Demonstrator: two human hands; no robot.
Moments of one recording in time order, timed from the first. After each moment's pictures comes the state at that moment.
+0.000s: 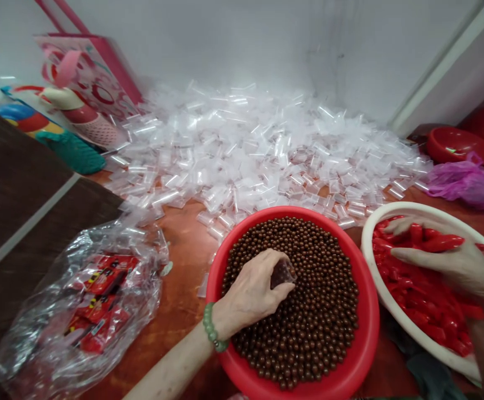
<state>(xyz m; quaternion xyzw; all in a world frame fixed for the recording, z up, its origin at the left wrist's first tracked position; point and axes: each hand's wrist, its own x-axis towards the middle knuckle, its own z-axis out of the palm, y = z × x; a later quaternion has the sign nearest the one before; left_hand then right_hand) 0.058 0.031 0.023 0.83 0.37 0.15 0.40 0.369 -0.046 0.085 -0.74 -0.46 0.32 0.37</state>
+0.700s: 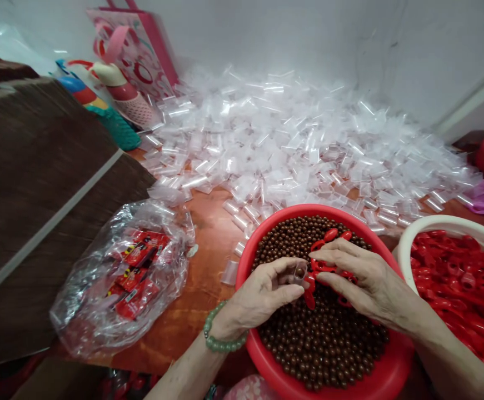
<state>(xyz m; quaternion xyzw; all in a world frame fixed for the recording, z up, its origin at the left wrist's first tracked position) 0.021 0.016 0.020 0.44 0.33 0.25 0.79 0.243 -0.007 0.062 -0.50 -0.81 0.24 0.21</state>
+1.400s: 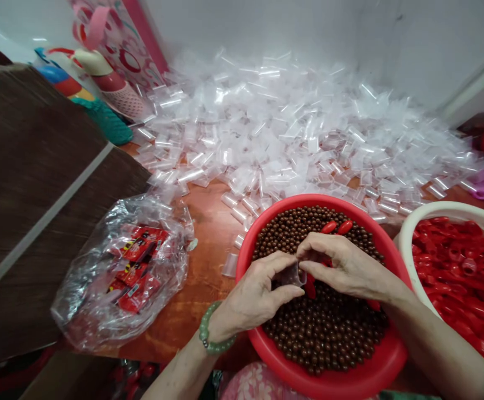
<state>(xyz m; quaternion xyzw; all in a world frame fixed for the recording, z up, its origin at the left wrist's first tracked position) 0.010 0.018 0.022 0.68 0.34 0.22 0.61 0.218 0.014 0.051 -0.46 -0.75 0.43 0.22</state>
